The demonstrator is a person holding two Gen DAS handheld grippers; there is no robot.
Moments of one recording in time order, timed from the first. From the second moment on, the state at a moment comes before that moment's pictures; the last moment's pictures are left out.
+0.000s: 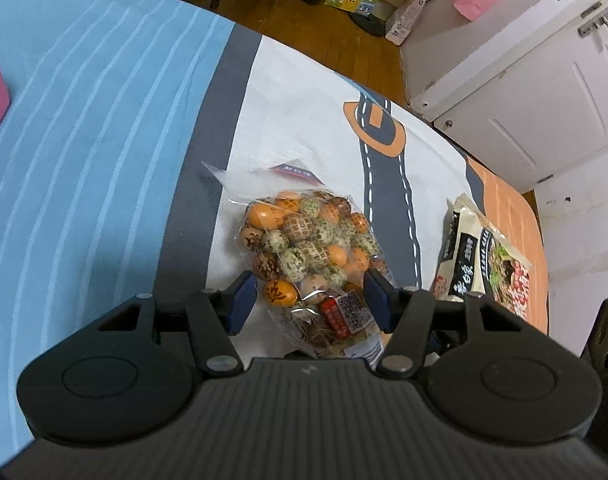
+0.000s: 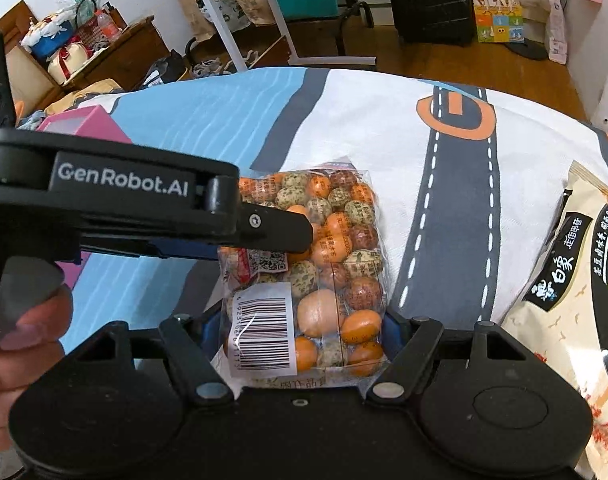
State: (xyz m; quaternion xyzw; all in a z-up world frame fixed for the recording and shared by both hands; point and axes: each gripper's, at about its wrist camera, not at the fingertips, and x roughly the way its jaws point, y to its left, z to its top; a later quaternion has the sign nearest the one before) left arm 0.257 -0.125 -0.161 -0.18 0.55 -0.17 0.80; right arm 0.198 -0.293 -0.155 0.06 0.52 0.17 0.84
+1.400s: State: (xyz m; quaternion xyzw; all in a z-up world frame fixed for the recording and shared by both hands) left arm 0.126 0.115 -0.006 -0.26 0.46 -0.09 0.84; right arm 0.131 -0.090 -0.011 -0.11 0.40 0.37 0.83
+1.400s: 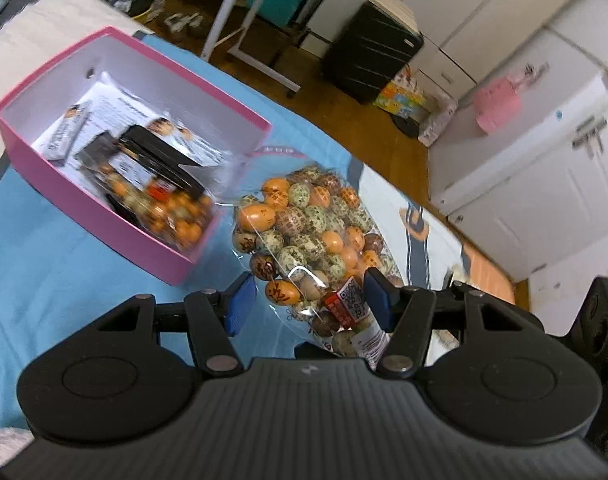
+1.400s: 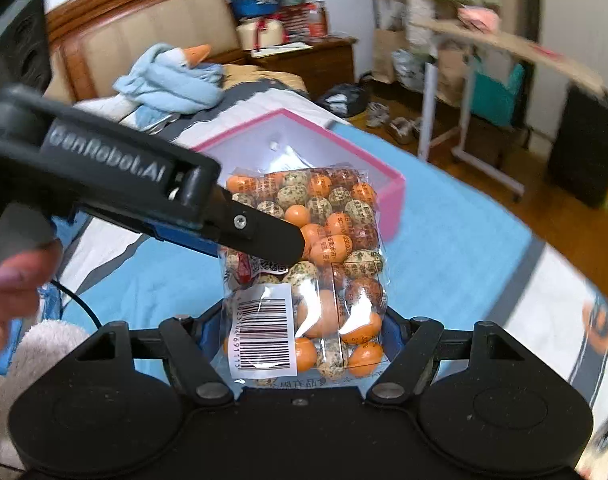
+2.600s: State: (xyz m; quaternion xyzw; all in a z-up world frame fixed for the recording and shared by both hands) left arm 0.243 0.241 -0.078 -0.21 0.48 0.11 0.84; right arm 0.249 0.090 -0.094 -0.26 0.38 0.48 0.75
